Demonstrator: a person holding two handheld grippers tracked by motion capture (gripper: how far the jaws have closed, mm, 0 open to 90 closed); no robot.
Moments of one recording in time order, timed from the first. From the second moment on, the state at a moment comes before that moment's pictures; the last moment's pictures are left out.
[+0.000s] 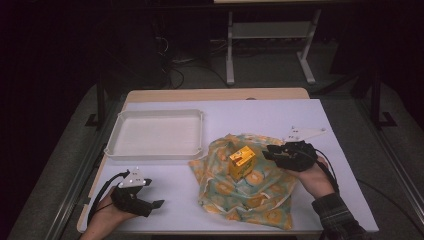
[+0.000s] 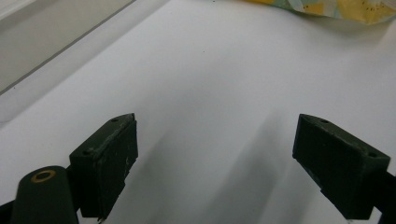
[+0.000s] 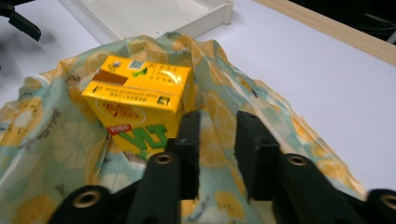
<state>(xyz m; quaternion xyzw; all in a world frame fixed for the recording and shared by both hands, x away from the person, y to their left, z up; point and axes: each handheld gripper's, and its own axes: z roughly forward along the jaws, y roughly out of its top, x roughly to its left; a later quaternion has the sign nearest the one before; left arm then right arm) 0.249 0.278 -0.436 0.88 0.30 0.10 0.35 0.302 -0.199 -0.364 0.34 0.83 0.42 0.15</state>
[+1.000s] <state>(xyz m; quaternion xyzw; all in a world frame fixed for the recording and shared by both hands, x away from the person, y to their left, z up) 0.249 0.271 -0.431 0.88 0.30 0.09 0.35 0.234 -0.252 -0.392 0.39 0.82 0.39 0.16</state>
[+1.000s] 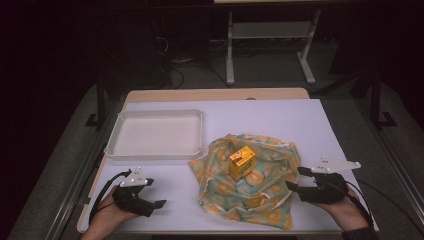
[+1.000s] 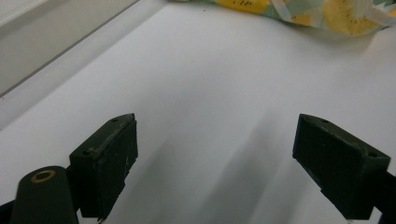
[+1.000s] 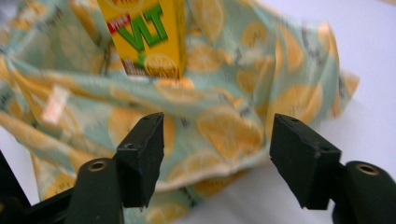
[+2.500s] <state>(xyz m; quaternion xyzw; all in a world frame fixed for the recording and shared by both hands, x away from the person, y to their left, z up) 0.285 0.163 -0.343 0.88 0.25 0.08 0.40 0.225 -0.263 -0.414 0.42 0.82 0.36 0.15</state>
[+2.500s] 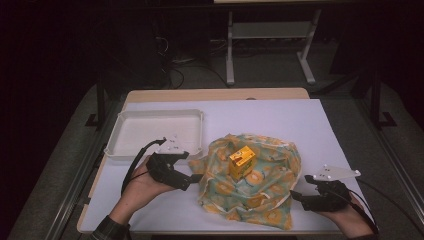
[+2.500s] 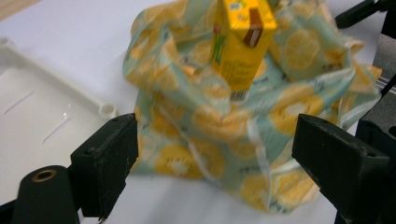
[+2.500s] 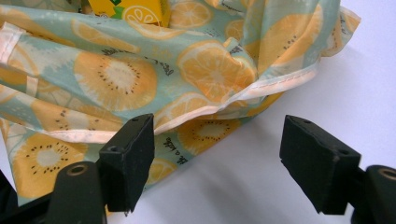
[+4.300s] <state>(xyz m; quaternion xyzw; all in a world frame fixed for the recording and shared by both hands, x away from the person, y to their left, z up) 0.329 0.033 -0.364 0.92 0.21 0.06 0.34 0.215 -0.277 -0.421 0.43 0.82 0.35 0.16</state>
